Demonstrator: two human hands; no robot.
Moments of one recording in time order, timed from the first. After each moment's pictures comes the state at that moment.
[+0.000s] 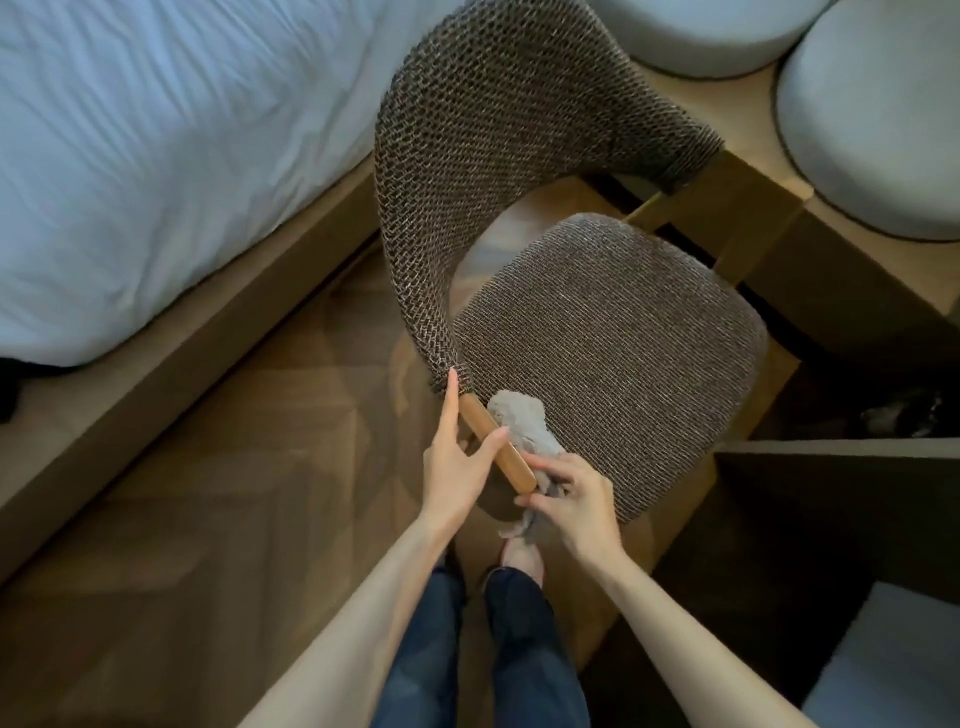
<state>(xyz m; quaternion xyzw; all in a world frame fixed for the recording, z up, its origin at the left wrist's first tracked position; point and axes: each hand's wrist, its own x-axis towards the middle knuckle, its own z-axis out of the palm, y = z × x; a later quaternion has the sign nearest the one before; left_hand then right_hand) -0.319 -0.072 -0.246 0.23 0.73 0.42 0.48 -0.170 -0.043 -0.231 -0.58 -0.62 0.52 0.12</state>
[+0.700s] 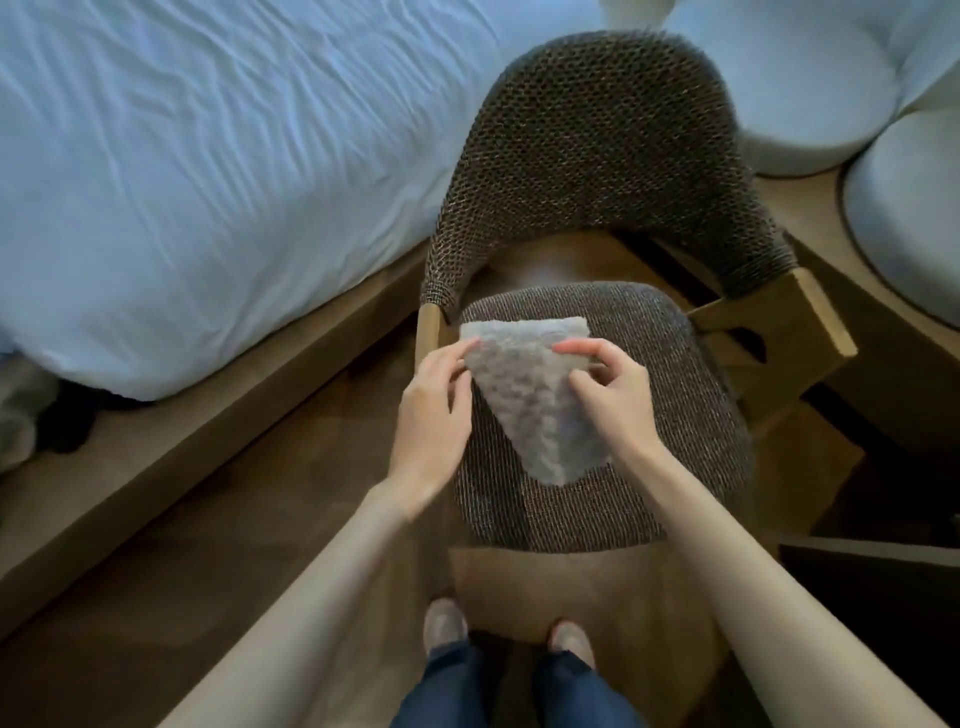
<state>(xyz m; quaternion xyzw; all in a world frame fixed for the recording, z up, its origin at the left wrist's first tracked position) -0.482 -0.043 -0.203 0.42 0.74 0.46 0.26 -0.328 0.061 -0.206 -0.51 -0.62 0.53 0.27</state>
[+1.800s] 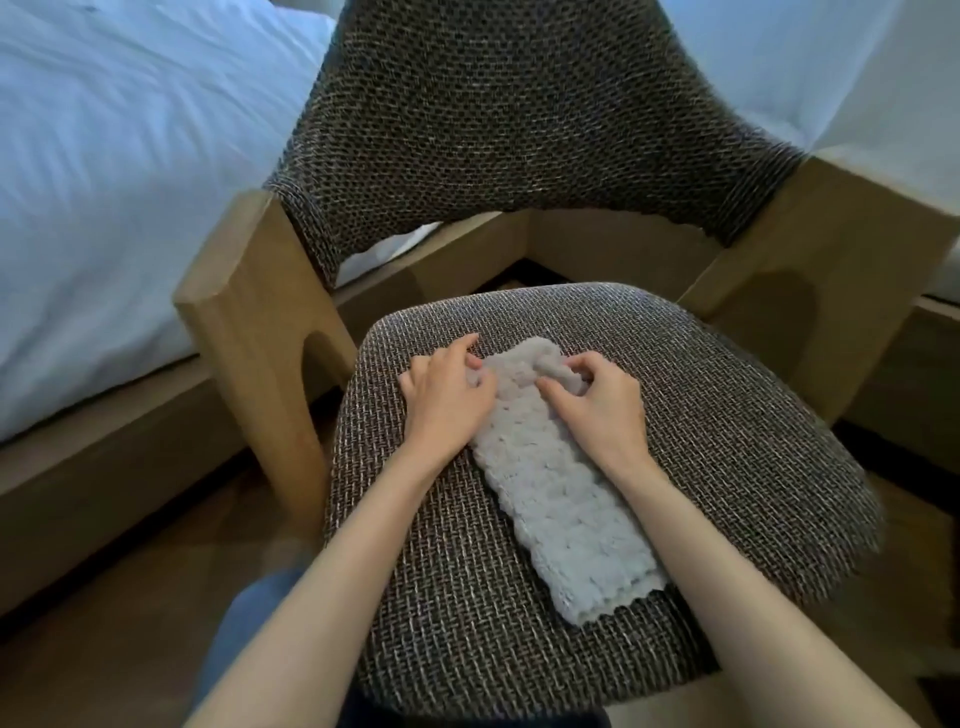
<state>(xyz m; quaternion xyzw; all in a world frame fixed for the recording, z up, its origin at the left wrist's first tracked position) -0.436 0.087 -0.456 0.51 0.77 0.35 0.15 -0.280 0.139 -0.458 -0.52 -0.74 0.25 0.34</state>
